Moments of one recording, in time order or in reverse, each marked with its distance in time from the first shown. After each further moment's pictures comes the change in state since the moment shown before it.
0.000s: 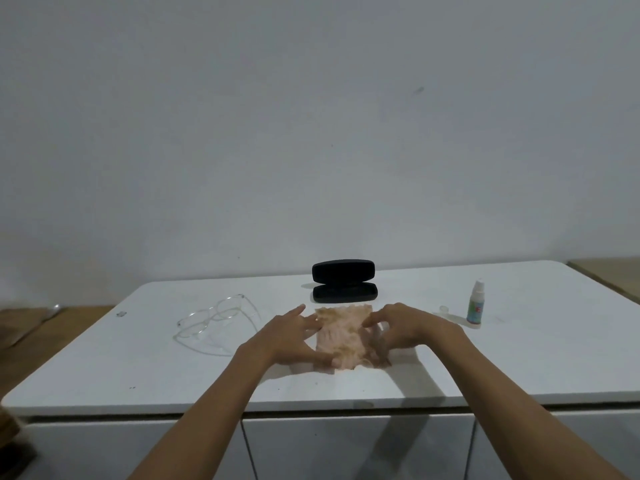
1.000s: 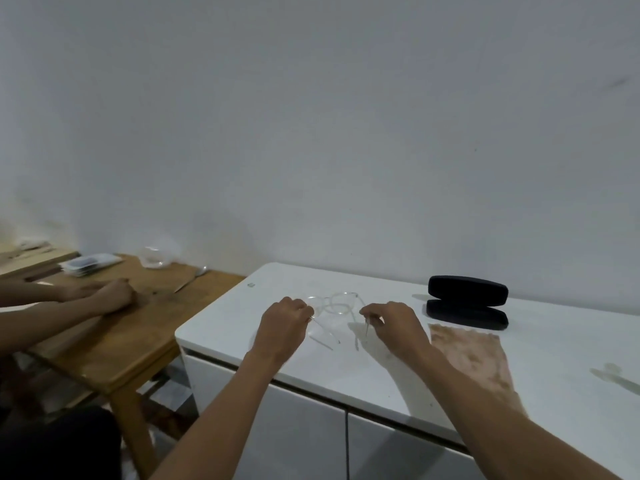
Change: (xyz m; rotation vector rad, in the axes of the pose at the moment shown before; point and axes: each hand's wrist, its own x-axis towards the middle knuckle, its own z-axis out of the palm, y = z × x) left_hand -0.098 -0.160 0.000 0.315 0.811 -0.219; right_hand 0.115 -0.161 0.083 0.181 0.486 -0.426
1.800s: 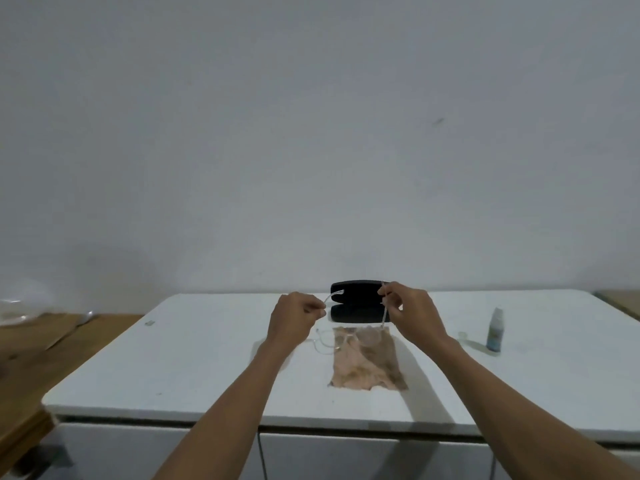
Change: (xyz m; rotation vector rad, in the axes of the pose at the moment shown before) left_hand 0.090 0.166 0.018 -0.826 -0.223 -0.234; right_hand -0.081 0.102 -0.151 0.025 0.390 0.211
